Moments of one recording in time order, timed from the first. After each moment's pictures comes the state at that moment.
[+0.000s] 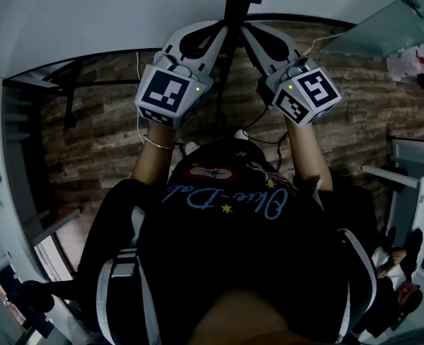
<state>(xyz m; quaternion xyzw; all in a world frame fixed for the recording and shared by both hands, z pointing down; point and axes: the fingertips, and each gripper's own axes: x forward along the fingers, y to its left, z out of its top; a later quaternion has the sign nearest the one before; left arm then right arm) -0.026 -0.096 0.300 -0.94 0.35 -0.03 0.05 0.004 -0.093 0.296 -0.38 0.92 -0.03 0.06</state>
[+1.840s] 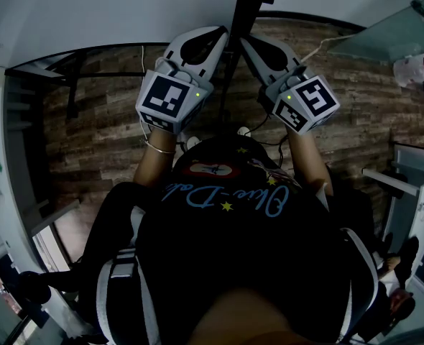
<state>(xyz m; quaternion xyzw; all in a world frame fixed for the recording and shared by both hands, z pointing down) -0.039 -0.094 0.320 -0.93 0.36 -0.03 0.02 -0.013 -0.085 0.323 -0.34 0.94 -0.05 0.05</state>
